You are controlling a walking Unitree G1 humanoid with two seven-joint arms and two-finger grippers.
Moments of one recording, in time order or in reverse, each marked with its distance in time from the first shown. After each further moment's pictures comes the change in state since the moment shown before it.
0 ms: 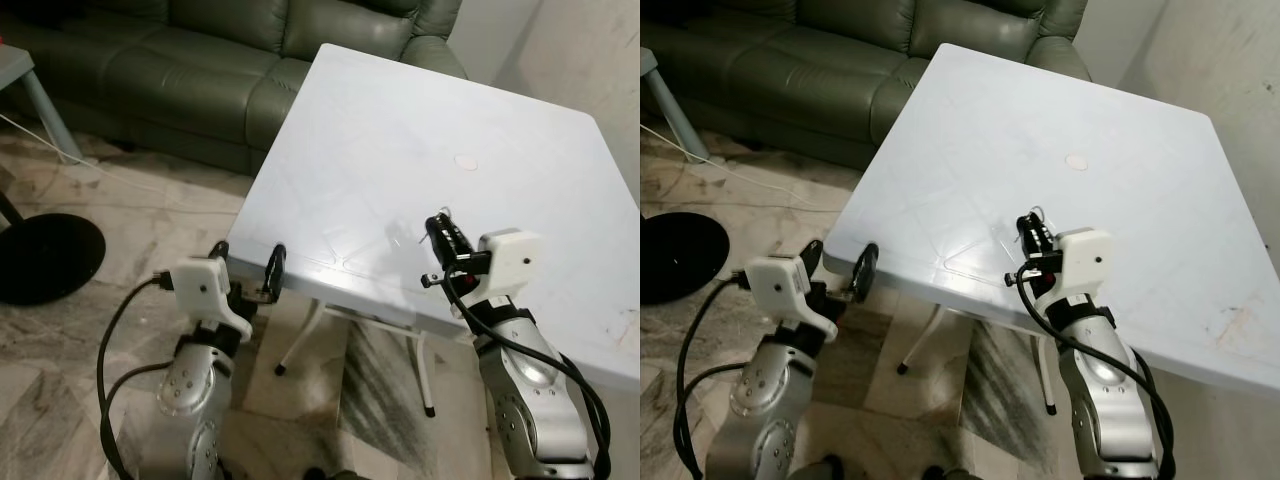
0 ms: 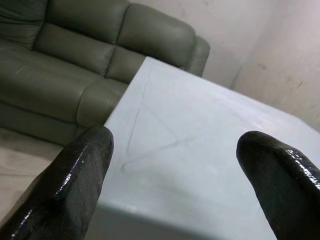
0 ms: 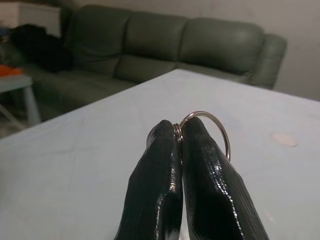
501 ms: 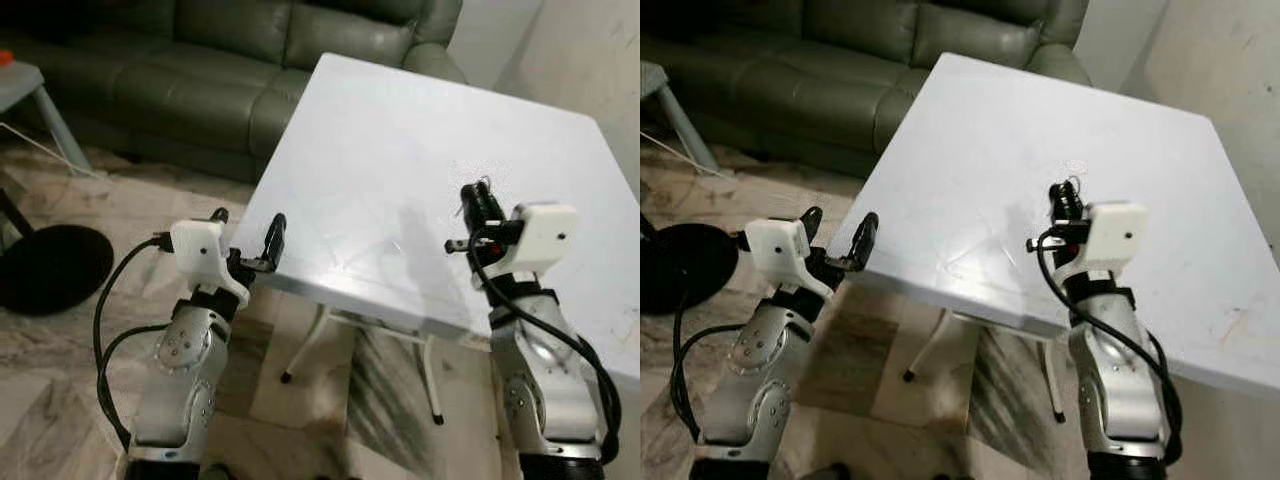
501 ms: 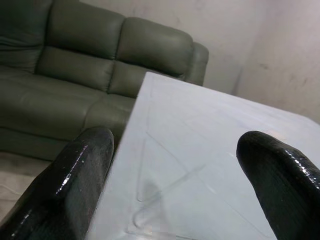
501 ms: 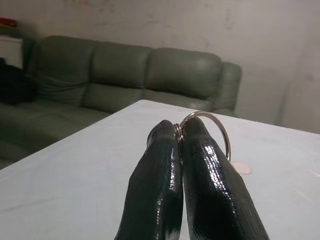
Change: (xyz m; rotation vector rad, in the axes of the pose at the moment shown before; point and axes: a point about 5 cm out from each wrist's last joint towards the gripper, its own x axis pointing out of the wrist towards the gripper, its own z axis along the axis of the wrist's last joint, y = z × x) left arm 0.029 0.012 0.010 0.058 0.005 -0.017; right arm 0.017 -0.025 0.017 -0.044 -0.058 -0.159
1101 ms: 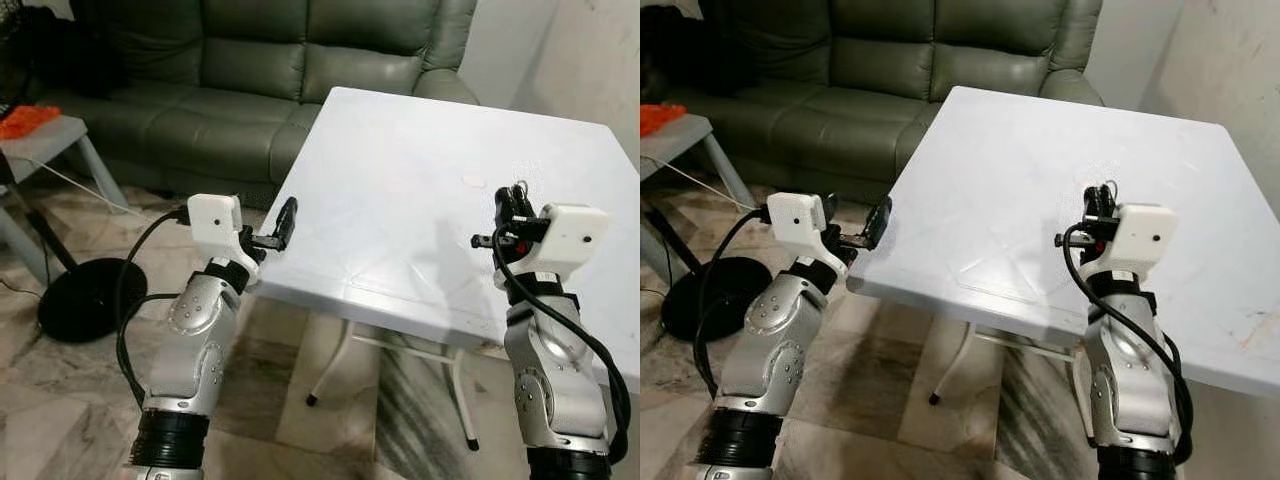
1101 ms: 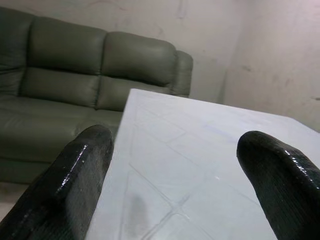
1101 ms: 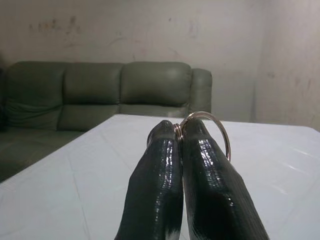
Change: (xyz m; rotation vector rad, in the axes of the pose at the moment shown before) left arm 0.026 -0.003 -0.006 -0.030 0.038 -0.078; right arm -0.009 -0.018 -0.010 -0.017 0.024 -0.126
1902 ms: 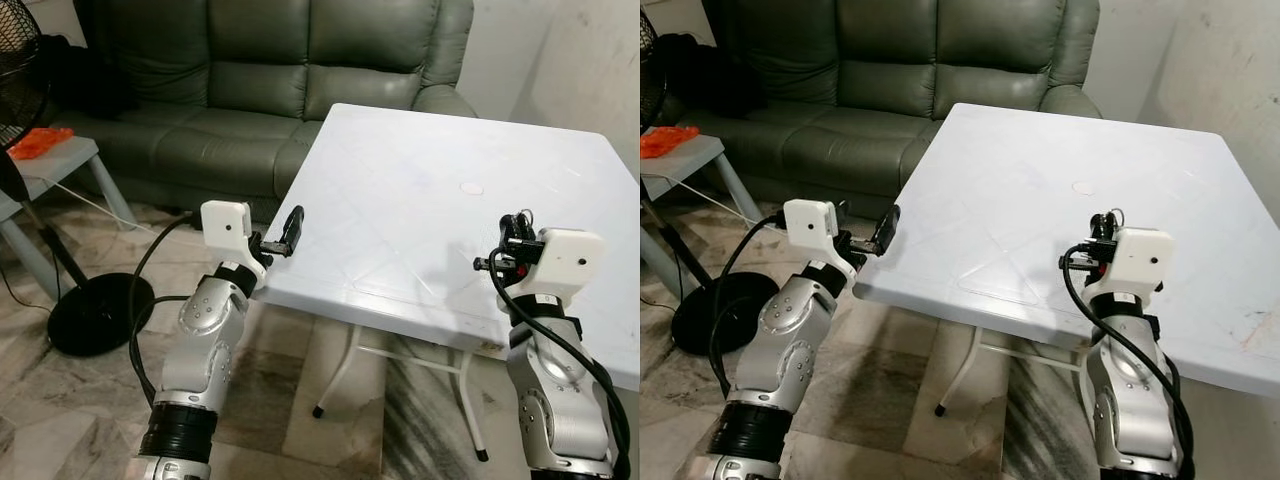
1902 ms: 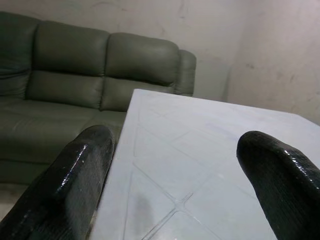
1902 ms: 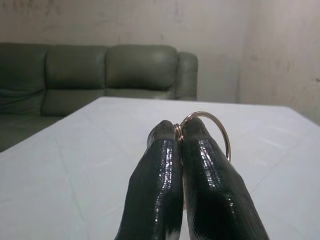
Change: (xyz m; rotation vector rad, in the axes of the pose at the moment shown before) left arm 0.004 0.003 -0.012 0.007 0.023 0.035; right arm -0.012 0.000 -0.016 -0.052 0.099 -0.043
